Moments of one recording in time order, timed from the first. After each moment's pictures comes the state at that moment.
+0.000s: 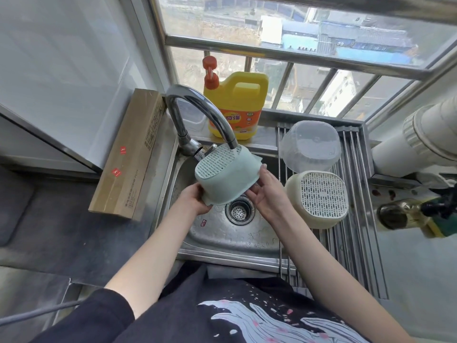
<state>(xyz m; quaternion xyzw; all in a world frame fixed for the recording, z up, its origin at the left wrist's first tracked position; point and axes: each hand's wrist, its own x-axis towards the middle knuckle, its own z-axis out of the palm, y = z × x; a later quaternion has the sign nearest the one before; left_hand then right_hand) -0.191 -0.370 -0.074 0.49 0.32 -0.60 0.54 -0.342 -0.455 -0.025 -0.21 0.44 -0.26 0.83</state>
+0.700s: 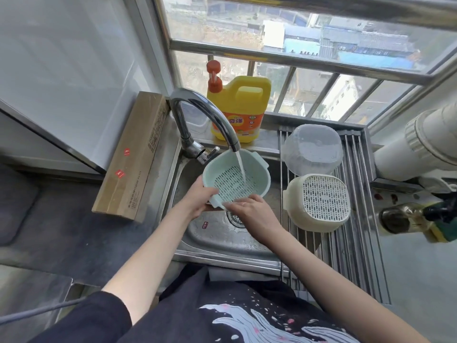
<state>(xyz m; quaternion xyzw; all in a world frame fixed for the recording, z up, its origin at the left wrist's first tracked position) -0.197 -0.367 -0.056 0.66 -0.07 -0.56 0.50 -0.362 -0.431 -0.075 -0.98 0.14 -0.06 0.13</state>
